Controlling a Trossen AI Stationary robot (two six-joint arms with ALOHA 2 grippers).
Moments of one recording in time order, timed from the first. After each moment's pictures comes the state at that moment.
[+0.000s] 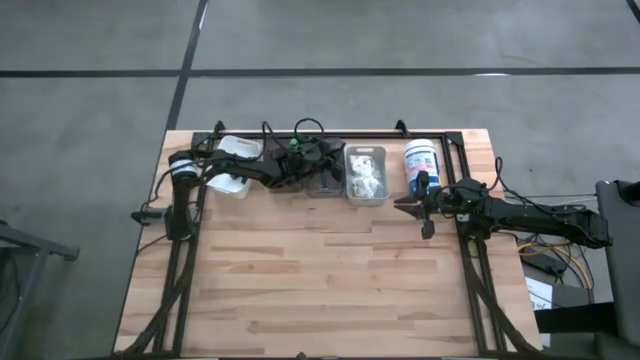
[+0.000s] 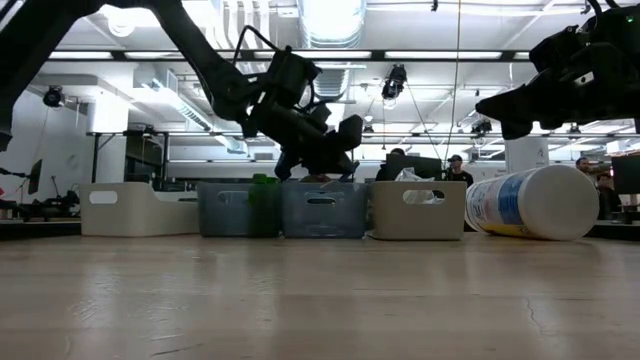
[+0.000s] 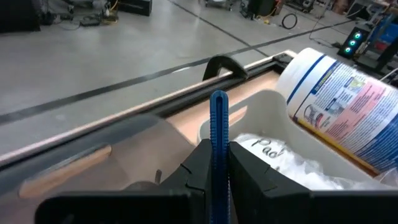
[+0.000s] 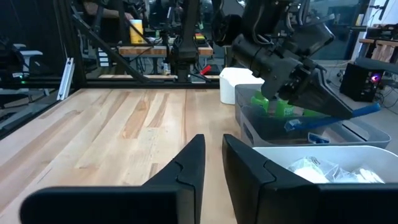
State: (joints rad) left arm 0.34 1.93 1.11 0.53 -0.34 -0.37; right arm -0.31 0.45 0.01 0.39 -0.29 0.00
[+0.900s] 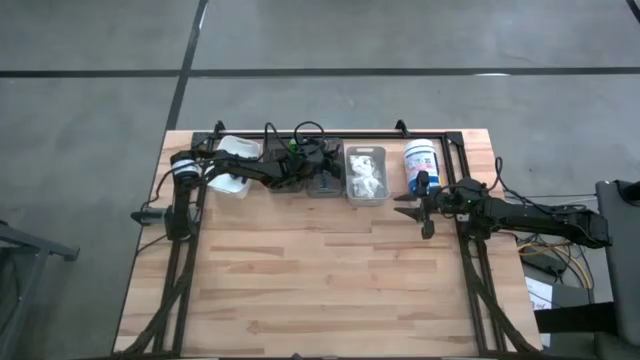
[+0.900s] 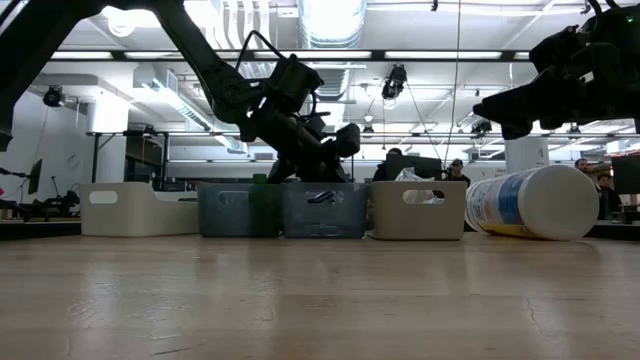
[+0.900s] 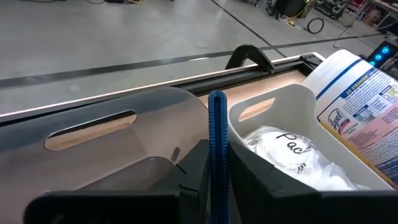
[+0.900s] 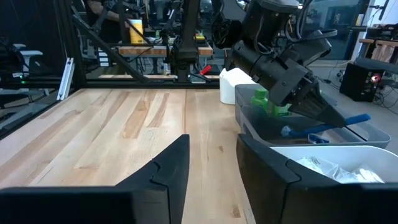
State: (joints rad) left arm 0.34 1.94 1.11 0.47 -0.41 -0.53; right arm -0.31 0.45 0.01 0.39 -0.29 0.00
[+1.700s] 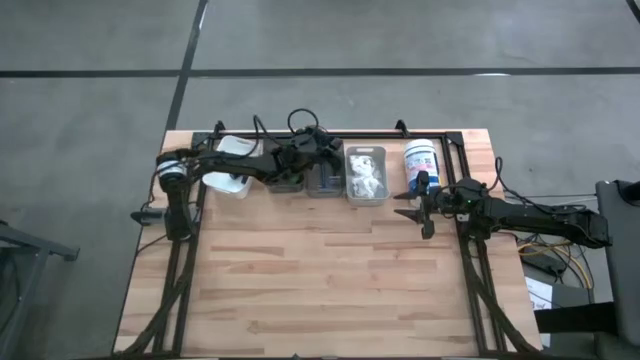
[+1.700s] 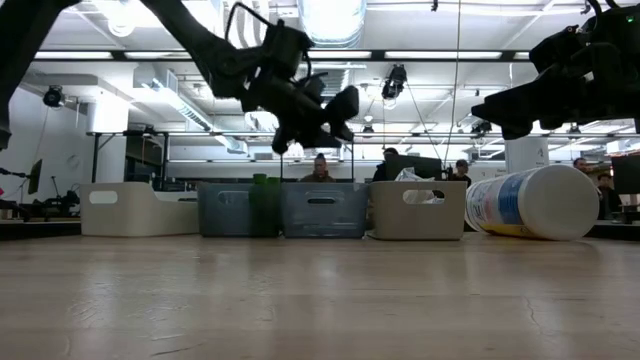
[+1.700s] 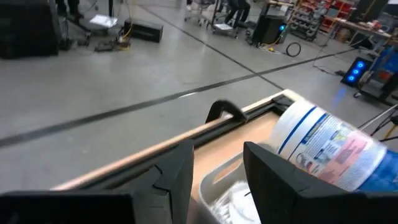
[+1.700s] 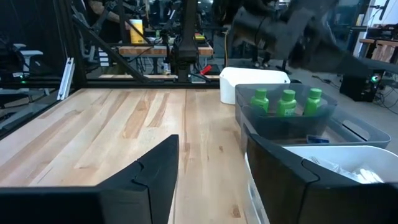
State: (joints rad) left arm 0.34 1.83 1.14 0.49 -0.41 -0.37; right arm -0.31 0.45 0.01 0.39 -0.29 0.00
